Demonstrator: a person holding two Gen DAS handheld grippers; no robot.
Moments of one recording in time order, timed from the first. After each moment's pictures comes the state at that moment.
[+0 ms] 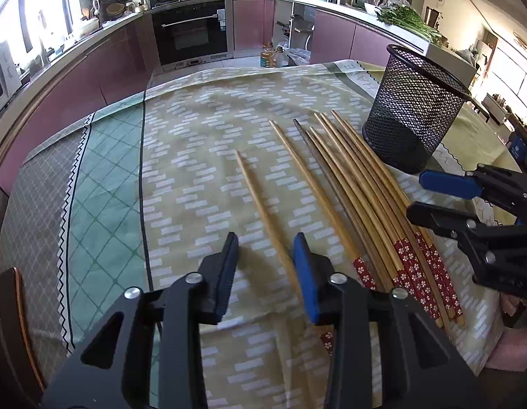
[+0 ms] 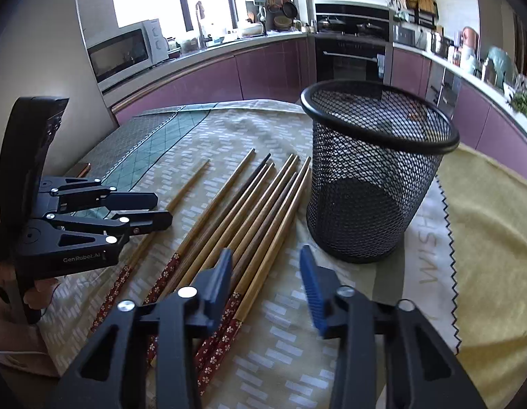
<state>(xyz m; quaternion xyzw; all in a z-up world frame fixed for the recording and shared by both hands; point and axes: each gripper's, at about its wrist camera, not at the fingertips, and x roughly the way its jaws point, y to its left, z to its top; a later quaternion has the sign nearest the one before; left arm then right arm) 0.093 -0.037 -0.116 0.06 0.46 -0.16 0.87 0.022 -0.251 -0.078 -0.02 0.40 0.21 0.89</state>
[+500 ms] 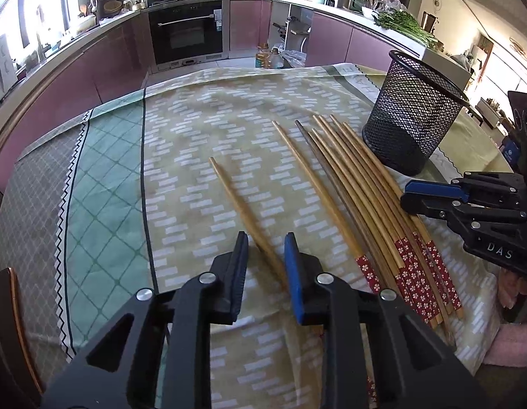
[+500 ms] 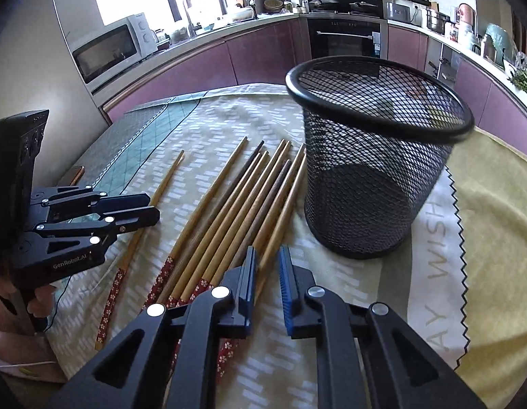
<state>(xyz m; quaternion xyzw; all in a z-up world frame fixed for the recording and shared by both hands) 0.096 -0.030 -0.116 0.05 0.45 -0.17 0.87 0.035 -0.249 -0.084 0.00 0.44 0.20 0.87</state>
